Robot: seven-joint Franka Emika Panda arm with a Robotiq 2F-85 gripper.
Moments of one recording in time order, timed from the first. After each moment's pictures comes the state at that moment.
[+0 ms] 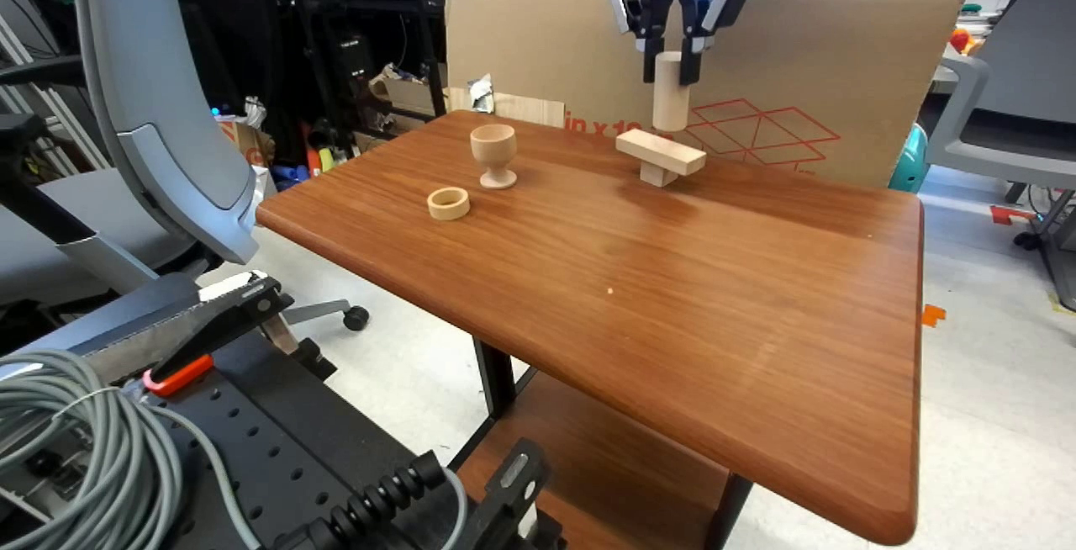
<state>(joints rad) 0.02 0.68 -0.07 -1.50 -0.09 2.06 0.18</state>
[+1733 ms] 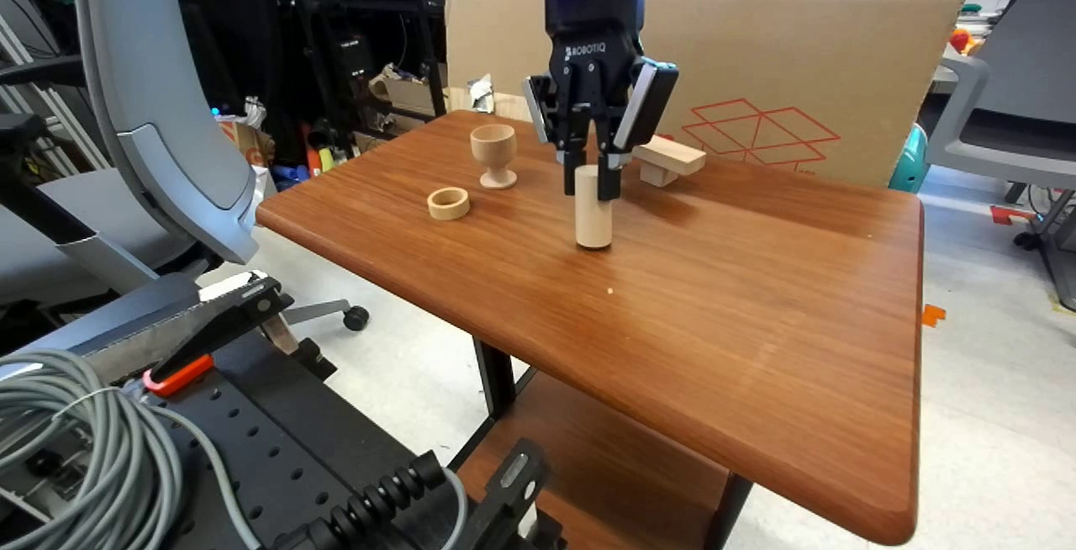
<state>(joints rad) 0.07 0.59 -0.08 -1.83 -0.17 2.12 0.29</state>
